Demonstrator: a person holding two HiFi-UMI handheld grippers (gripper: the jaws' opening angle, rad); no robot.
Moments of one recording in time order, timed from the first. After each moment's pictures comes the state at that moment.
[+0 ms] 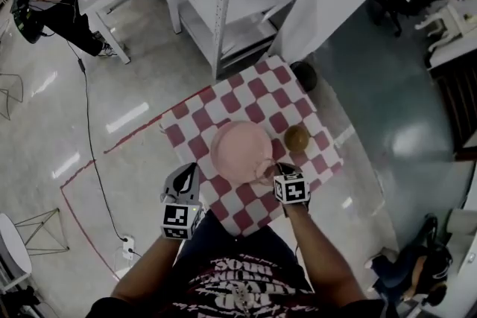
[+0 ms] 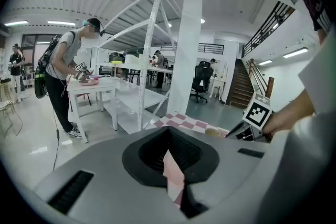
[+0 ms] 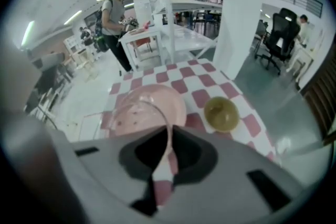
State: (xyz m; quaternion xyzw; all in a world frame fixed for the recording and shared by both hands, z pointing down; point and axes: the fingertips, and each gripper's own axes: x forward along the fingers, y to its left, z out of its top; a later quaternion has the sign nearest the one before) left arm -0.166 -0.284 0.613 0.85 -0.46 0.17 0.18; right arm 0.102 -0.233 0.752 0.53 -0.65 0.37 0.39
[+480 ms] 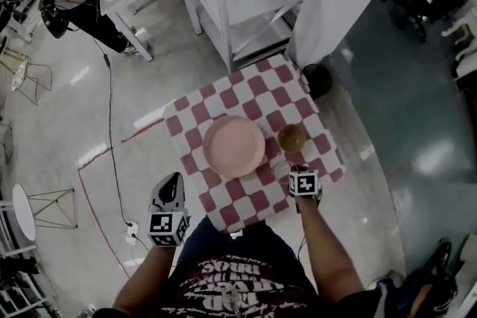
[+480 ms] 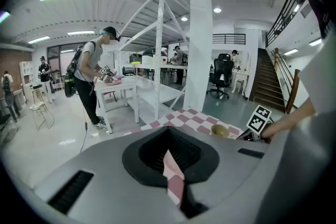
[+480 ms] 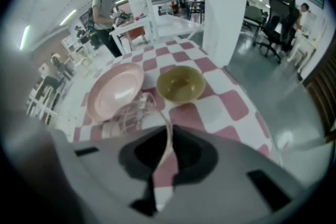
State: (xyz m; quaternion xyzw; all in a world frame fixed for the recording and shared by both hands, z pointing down) left arm -0.148 -0.216 0.595 0.78 -0.57 0.20 0.17; right arm 0.228 -0.204 0.827 0.51 -0.64 0.41 0.40
